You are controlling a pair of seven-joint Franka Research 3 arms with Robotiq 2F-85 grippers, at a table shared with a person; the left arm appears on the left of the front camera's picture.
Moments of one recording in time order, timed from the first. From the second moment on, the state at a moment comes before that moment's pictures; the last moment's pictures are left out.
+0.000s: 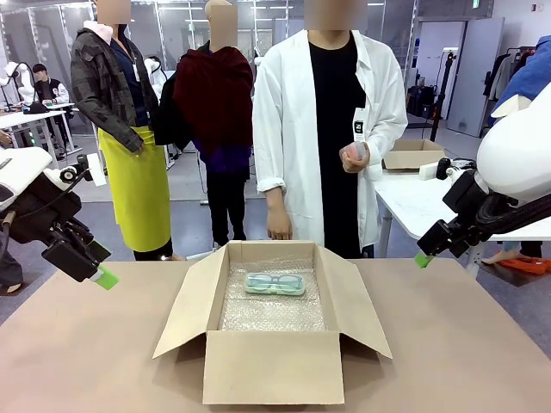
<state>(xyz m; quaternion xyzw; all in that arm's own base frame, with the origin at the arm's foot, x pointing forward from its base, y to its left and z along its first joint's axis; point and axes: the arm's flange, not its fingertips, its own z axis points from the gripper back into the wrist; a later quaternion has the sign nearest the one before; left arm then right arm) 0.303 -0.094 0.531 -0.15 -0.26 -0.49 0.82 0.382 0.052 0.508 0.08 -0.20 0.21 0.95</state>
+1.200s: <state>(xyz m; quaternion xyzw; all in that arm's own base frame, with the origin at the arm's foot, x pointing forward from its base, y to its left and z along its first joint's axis) 0.303 -0.094 0.531 -0.15 -0.26 -0.49 0.82 0.382 0.052 0.508 0.08 -0.20 0.21 0.95</state>
